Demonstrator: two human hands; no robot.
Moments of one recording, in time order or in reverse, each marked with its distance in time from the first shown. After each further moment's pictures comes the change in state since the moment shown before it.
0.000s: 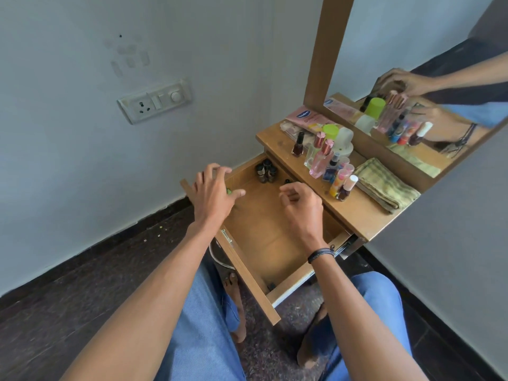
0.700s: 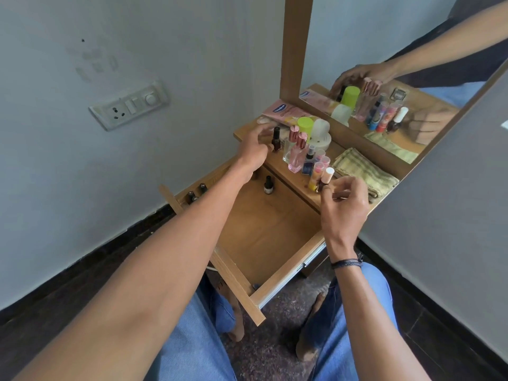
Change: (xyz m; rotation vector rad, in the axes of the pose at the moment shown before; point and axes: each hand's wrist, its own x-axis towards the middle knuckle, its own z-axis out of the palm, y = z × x) left_hand 0.085 0.132 0.032 -0.856 -0.344 -0.039; right_hand -0.007 0.030 -0.078 0.088 0.507 0.119
